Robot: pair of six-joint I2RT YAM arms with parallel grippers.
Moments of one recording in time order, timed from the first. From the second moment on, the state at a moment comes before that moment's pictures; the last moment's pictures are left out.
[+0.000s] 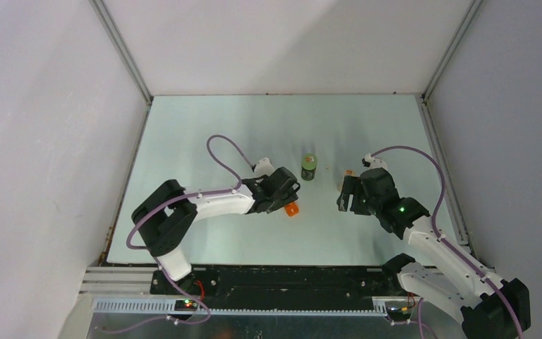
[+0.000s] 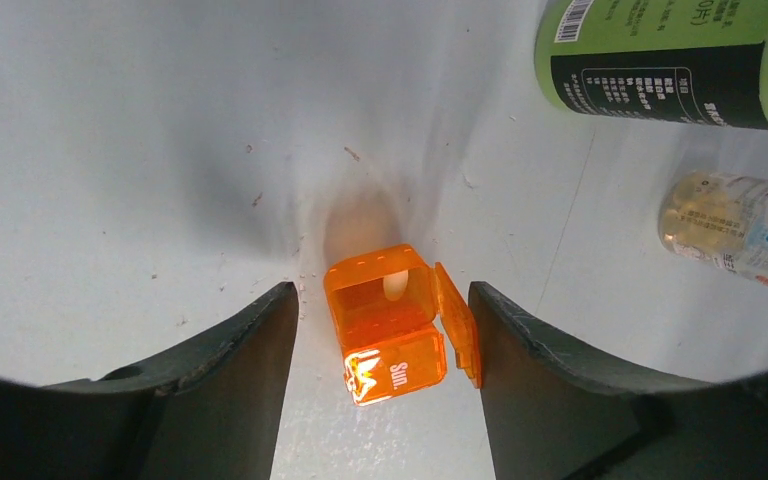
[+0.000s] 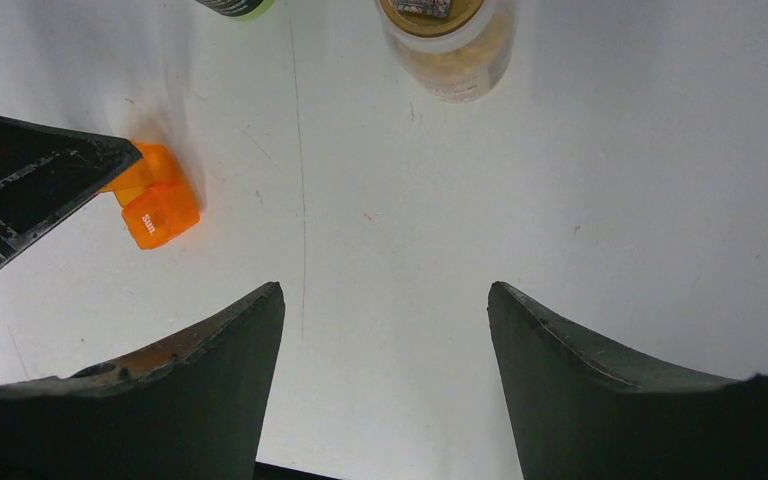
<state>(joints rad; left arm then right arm) -0.92 1.69 0.98 -0.28 -0.35 -1.25 0.51 0.87 0.63 -0.56 0.15 0.53</state>
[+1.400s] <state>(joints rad) -0.81 1.39 0.46 0.38 -0.21 -1.02 0.57 1.03 0.63 -0.33 -0.07 0.38</state>
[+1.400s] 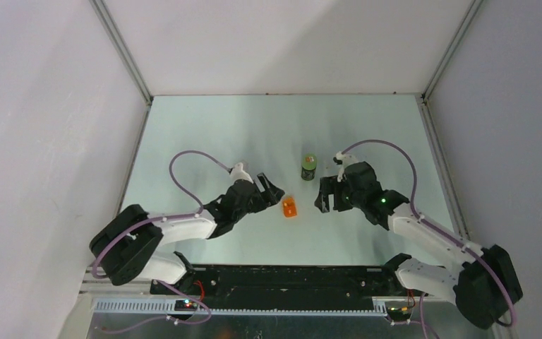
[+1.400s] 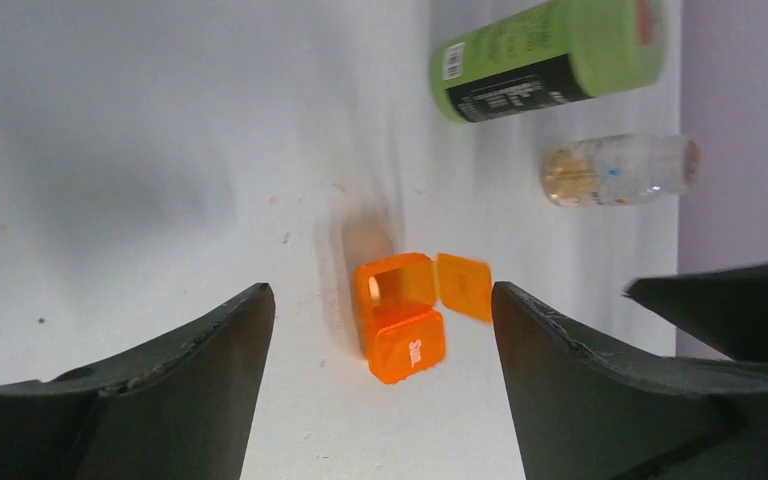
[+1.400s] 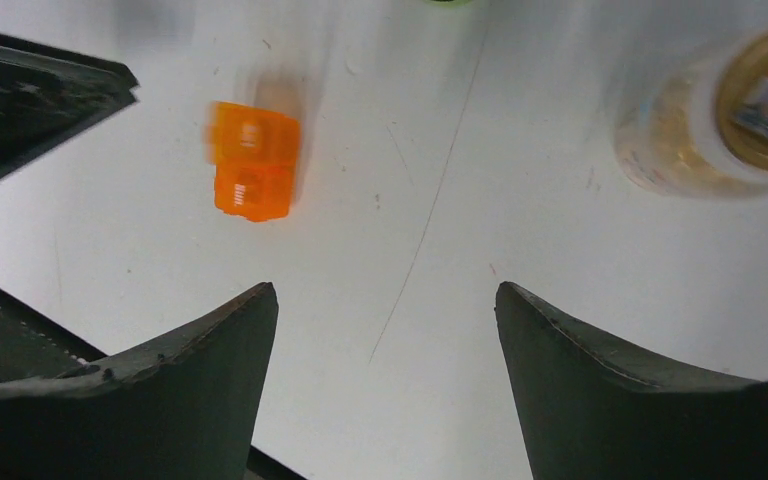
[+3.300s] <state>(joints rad) -0.67 0.95 0.51 -0.13 -0.41 -1.03 0.98 1.72 1.01 -0.36 0.38 0.44</state>
